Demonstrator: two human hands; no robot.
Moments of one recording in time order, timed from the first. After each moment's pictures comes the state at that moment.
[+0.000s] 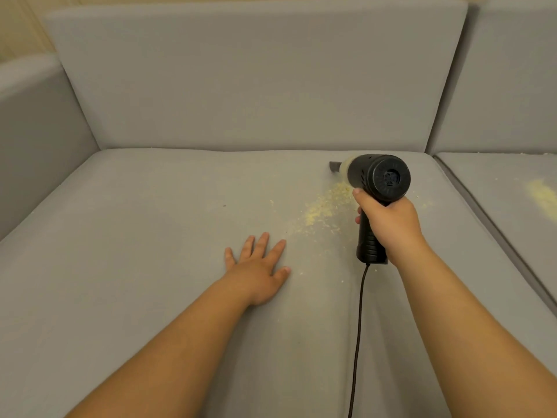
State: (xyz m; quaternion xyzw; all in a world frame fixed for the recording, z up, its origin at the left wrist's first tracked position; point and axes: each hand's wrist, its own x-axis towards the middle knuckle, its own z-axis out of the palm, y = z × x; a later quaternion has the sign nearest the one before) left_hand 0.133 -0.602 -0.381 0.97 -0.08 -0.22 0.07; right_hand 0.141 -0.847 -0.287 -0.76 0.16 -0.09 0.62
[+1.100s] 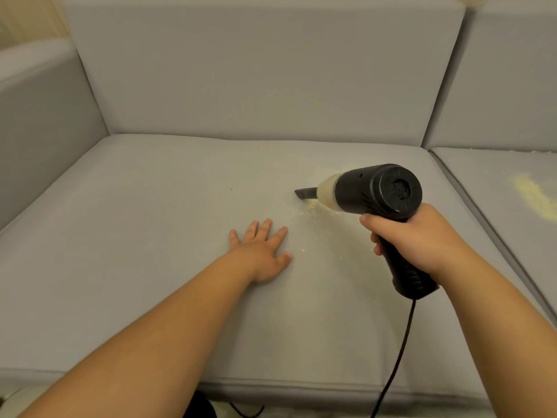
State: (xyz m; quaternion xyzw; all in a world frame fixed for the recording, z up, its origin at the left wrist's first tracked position) left_hand 0.116 -0.599 -0.369 0.97 -0.08 -0.24 0.02; right_hand 0.036 -0.852 -0.230 -0.88 0.09 0.04 0.47
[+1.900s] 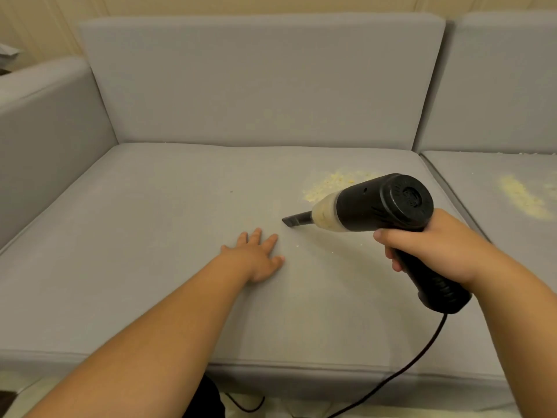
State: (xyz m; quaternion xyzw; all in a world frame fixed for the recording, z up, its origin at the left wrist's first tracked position) left_hand 0.089 -0.600 -0.353 0.96 -0.03 -0.28 0.03; right_hand -0.010 -0.885 -0.204 -0.90 0.03 0.10 0.43
